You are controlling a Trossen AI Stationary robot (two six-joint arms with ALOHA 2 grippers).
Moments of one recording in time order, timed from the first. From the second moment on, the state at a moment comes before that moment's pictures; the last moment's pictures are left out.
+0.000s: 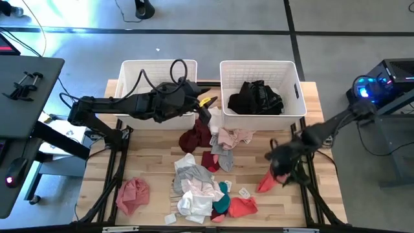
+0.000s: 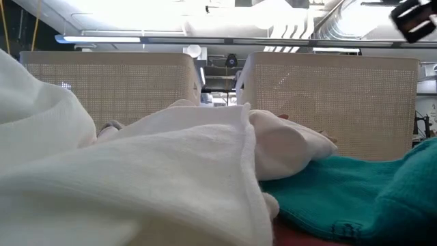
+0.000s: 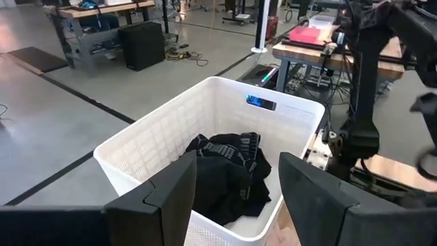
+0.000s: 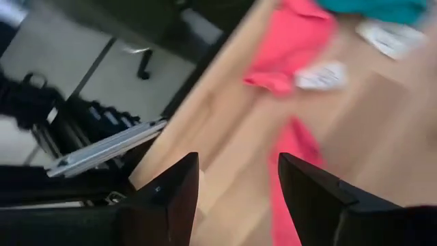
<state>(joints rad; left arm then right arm) -0.03 1.52 1.58 -0.36 -0.60 -0.17 0.51 1.03 0.83 -0.78 -0.46 0.00</state>
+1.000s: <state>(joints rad) -0.09 1.52 1.58 -0.79 -0.16 -0.39 0.78 1.60 0.69 -0.04 -0.08 0.21</state>
